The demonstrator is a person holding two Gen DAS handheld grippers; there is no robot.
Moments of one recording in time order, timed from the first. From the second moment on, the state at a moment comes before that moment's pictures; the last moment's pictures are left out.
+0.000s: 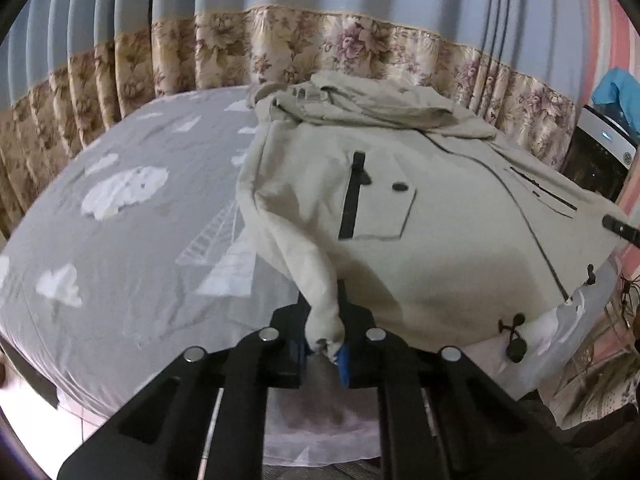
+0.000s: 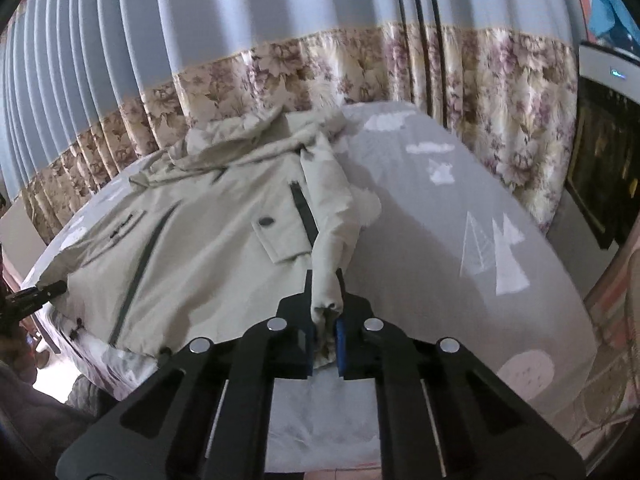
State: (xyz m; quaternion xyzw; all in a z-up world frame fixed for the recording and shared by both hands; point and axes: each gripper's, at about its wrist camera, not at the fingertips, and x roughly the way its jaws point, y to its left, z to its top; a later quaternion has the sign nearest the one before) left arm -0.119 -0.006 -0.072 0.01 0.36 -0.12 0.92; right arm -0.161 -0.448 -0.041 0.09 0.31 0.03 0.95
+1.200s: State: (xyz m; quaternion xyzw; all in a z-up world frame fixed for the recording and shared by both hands) left arm -0.009 0.052 0.050 -0.01 0.34 -0.14 0.93; right arm -0.088 -0.421 0.064 0.11 0.26 0.08 0.96
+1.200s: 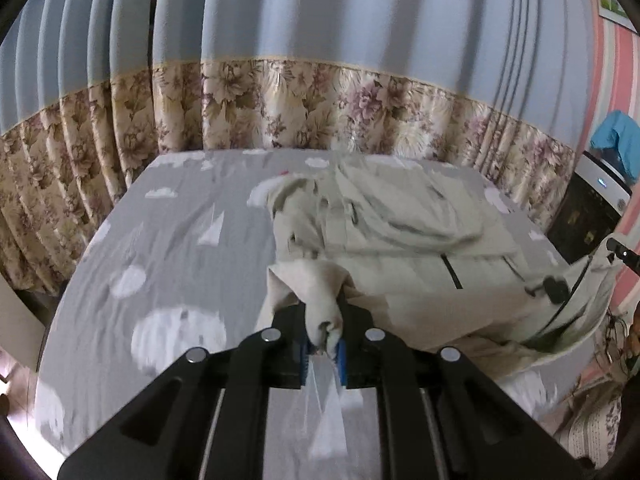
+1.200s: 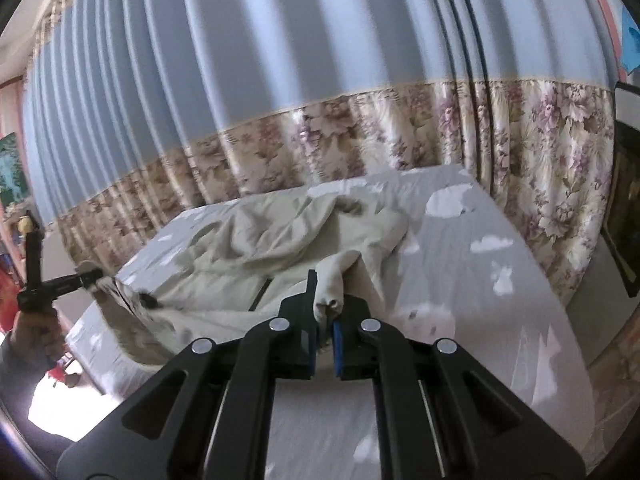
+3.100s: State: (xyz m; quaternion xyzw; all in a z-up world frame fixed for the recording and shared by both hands) left arm 0.173 -0.092 -0.040 0.09 0.40 -0.16 0.90; right arm 0.140 -0.296 -0.029 0.00 0.41 0.07 0.91
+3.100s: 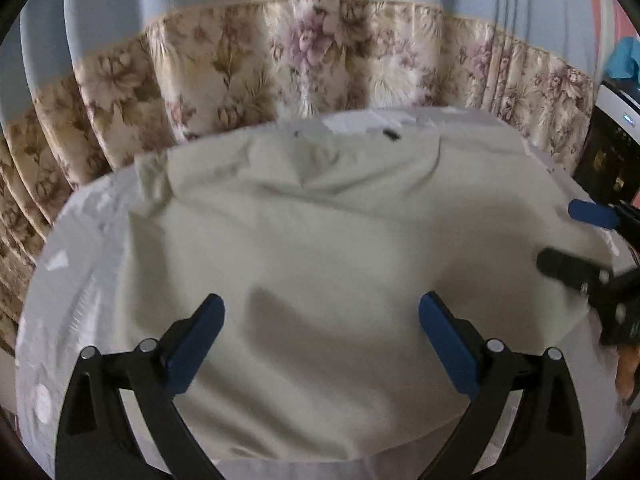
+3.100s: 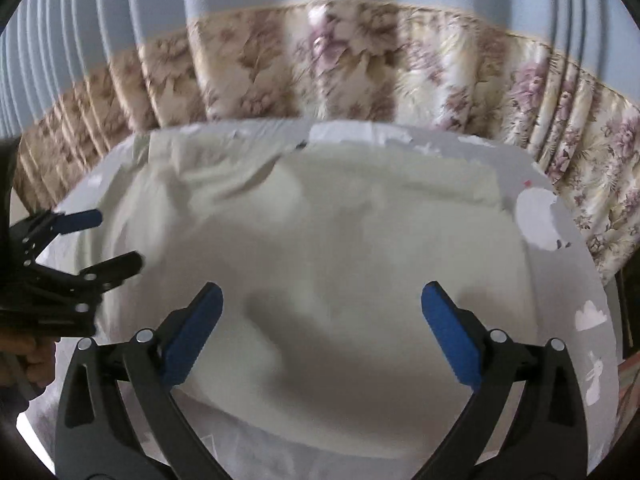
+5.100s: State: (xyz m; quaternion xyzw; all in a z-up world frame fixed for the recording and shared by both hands) left arm 0.223 -0.066 -0.008 0.07 0.35 -0.12 0.92; right arm 0.170 -0.513 -0.060 0.13 0.44 -0.04 0.89
